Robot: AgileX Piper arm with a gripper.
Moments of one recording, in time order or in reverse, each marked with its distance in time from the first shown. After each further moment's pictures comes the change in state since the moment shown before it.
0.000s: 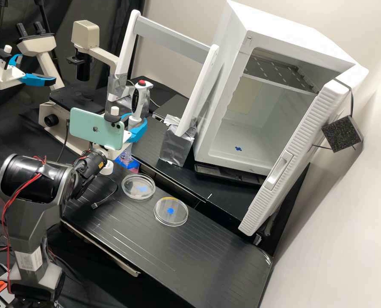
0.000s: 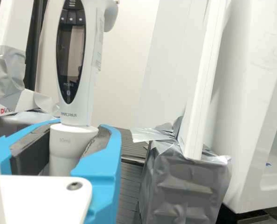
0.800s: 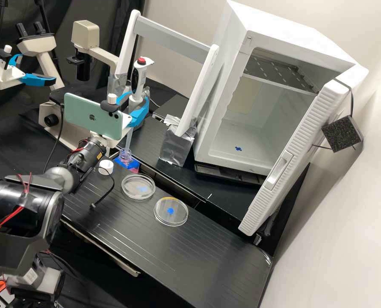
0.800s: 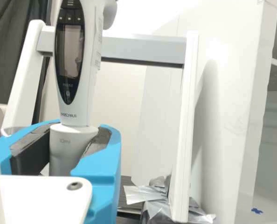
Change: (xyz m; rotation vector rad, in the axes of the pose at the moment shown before) arm -0.016 0.050 -0.031 0.072 0.107 0.114
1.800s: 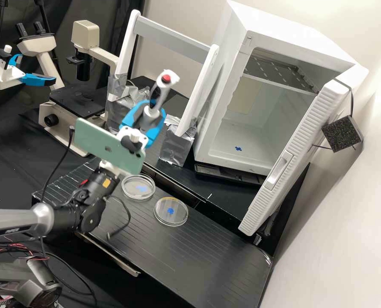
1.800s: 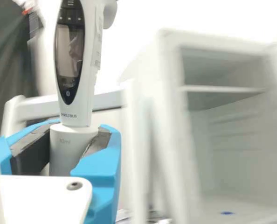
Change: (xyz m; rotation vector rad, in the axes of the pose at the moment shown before) arm -0.083 0.087 0.052 0.230 0.059 0.205
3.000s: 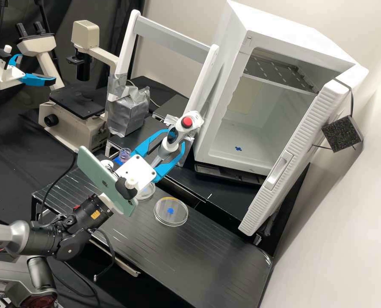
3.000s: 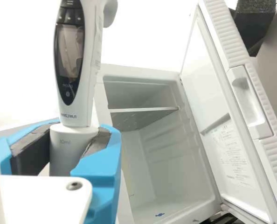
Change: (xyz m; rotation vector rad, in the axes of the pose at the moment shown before) arm -0.041 0.014 0.010 0.004 -0.068 0.218
